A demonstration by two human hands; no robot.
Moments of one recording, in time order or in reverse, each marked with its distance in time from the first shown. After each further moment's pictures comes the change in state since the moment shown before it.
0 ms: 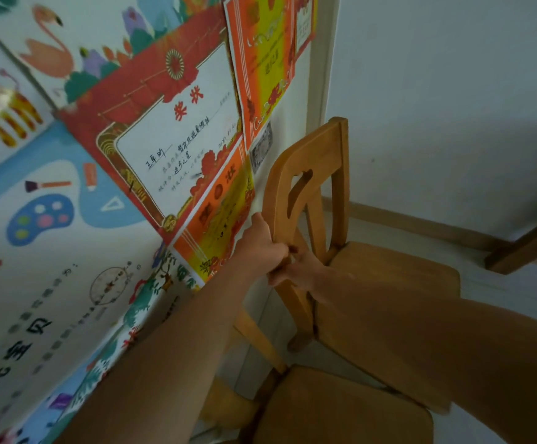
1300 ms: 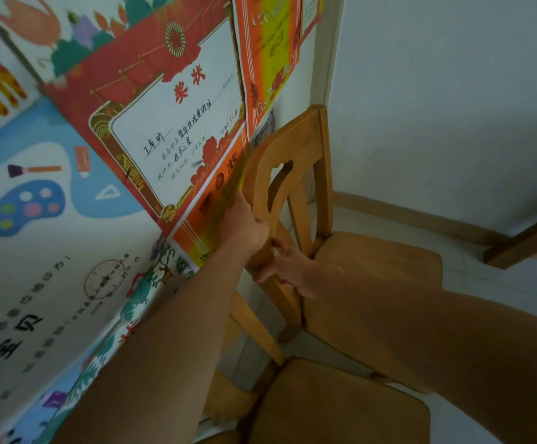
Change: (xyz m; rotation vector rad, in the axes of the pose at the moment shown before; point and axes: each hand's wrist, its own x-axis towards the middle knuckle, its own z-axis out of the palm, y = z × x) left_hand 0.005 0.003 -0.017 0.205 0.307 -0.072; right_hand 0.004 -0.007 0.025 0.030 -0.099 0.009
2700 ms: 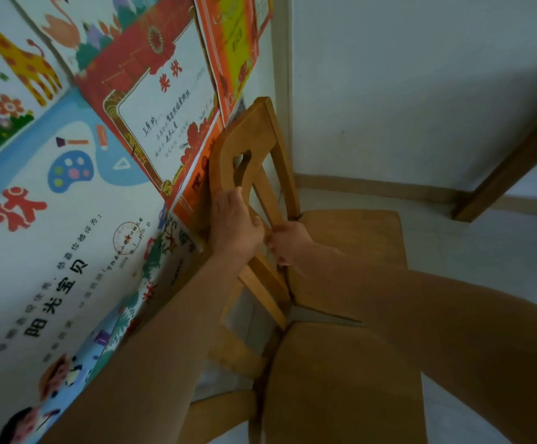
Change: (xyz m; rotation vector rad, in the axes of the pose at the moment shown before) left_hand -0.080 -0.031 -0.014 0.081 0.063 0.359; right_hand -0.082 0.011 0.027 0.024 0.355 -0.080
